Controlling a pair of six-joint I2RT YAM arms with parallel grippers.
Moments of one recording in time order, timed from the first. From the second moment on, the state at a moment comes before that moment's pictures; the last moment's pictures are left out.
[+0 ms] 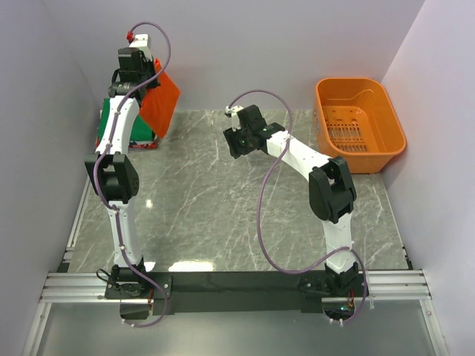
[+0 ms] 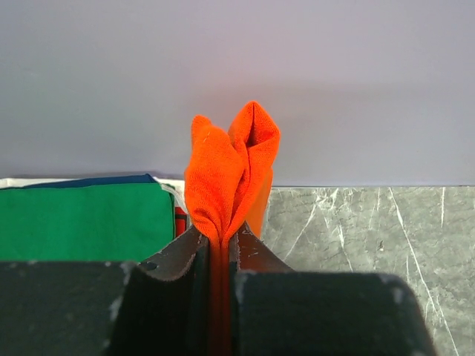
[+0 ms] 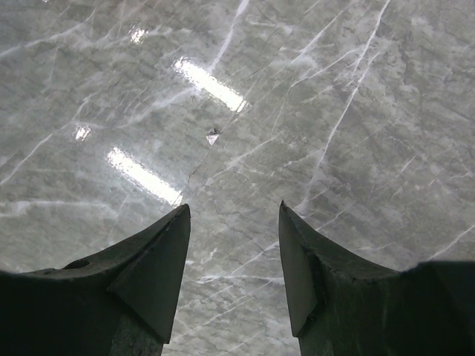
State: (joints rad) left arm -0.01 2.24 2.34 -0.41 0.05 -0.09; right arm 0.56 2.08 1.77 -0.49 -0.07 0.01
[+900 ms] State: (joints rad) left arm 0.15 2.25 2.34 -0.40 0.10 0.08; right arm 0.56 2.08 1.81 -0.51 -0.07 0.01
